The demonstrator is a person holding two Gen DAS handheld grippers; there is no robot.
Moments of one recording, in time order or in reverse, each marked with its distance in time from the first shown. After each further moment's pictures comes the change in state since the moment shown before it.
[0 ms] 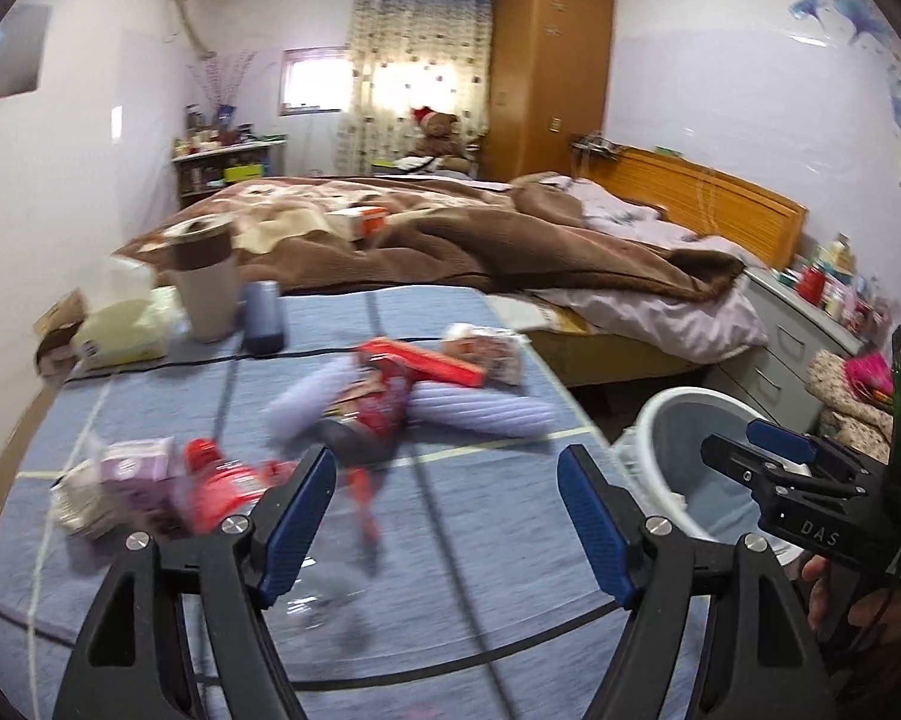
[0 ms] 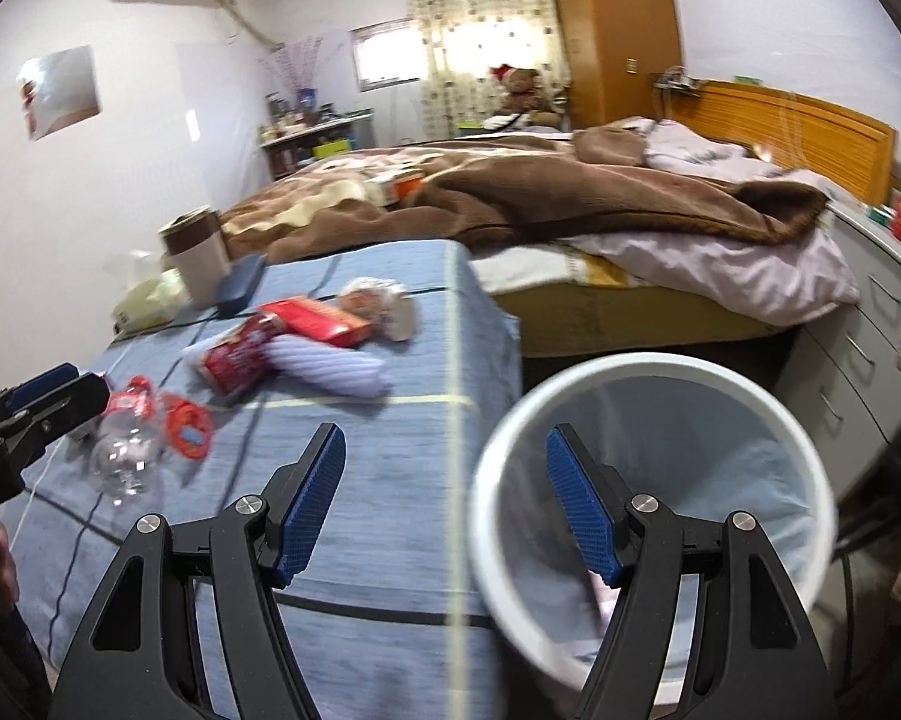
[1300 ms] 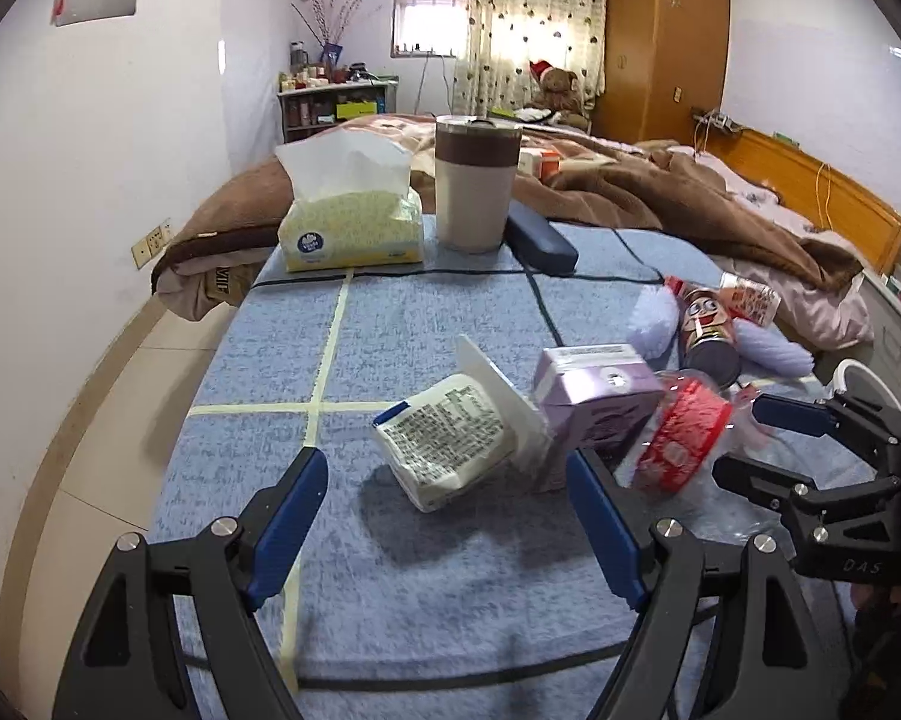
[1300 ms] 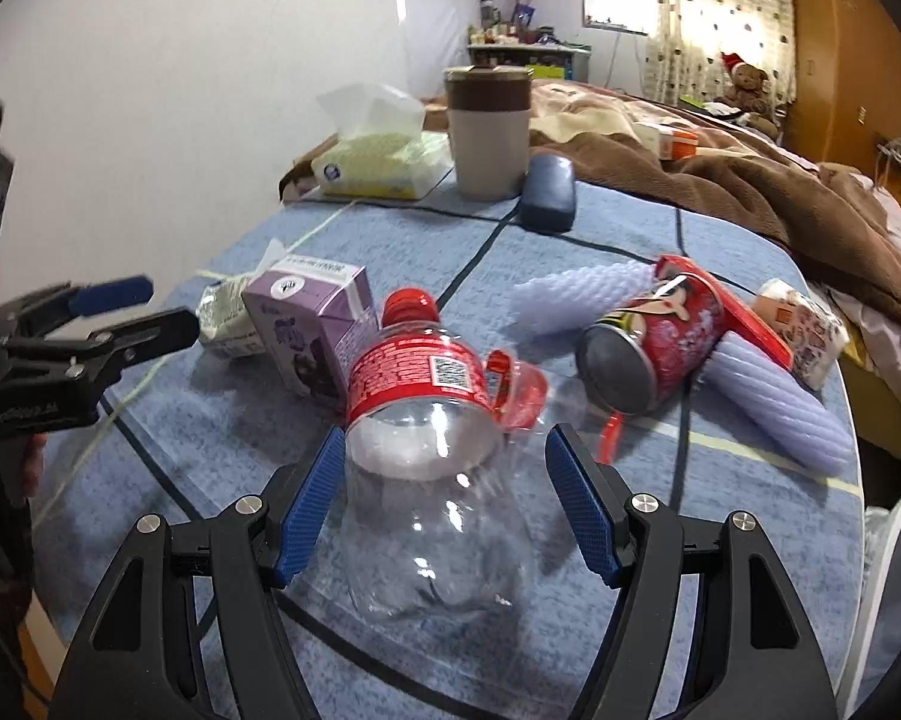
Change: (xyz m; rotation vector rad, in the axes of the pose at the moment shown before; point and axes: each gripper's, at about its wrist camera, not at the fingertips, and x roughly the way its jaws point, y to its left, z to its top) left arm -0.006 0.213 -0.036 -0.074 0.135 0.171; right arm 0.069 0.200 -0.013 -0.345 0.189 0.288
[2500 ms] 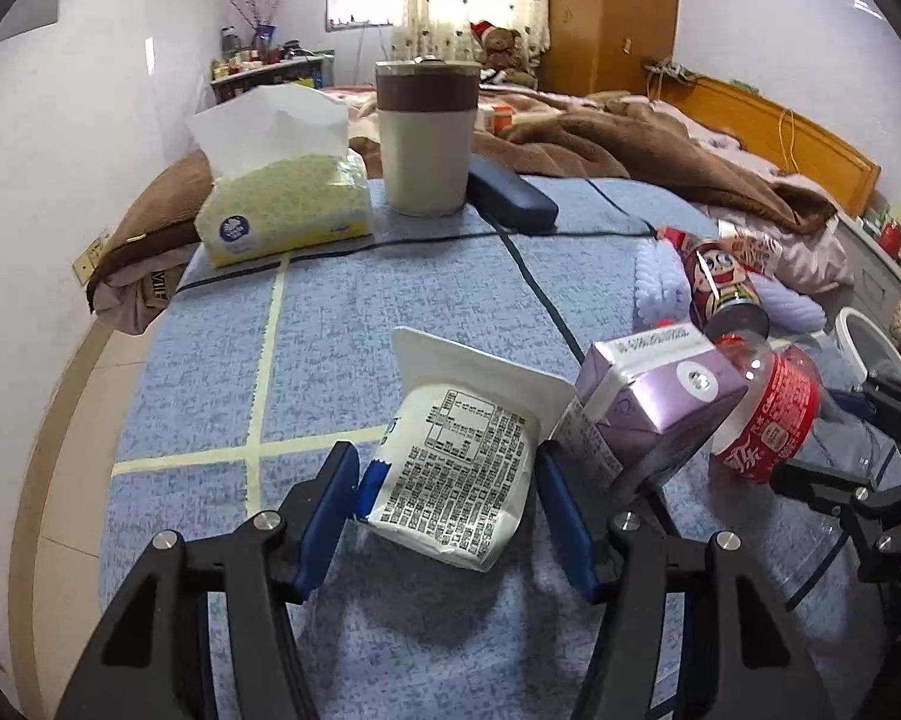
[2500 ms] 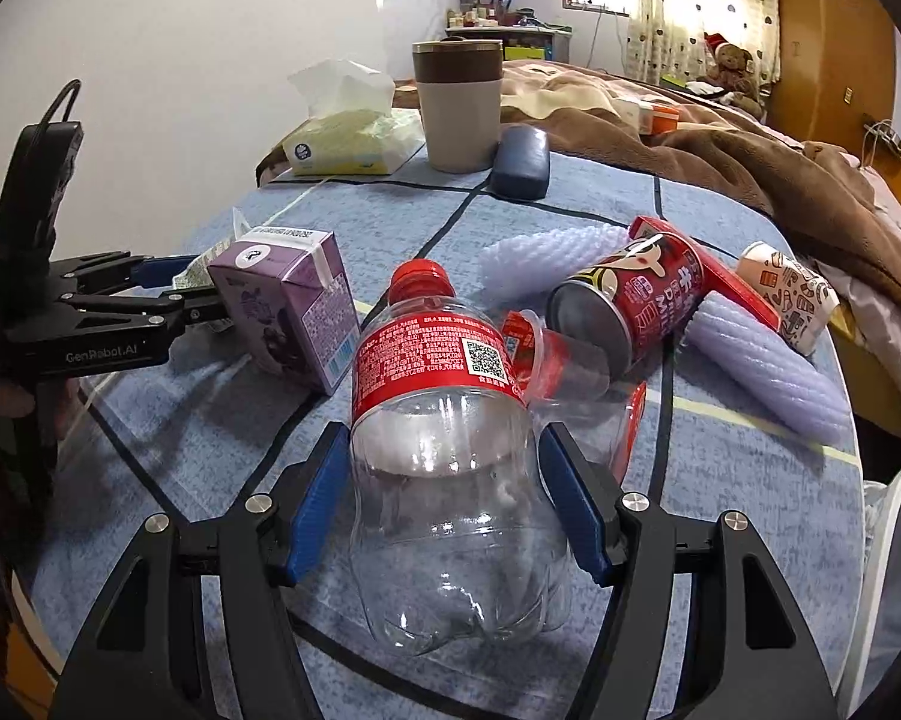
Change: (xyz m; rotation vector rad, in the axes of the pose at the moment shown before) left arm 0.051 0.001 0.013 0.104 0.072 -0.098; right arm 0.006 -0.011 -0.006 0.047 0.033 -0.035
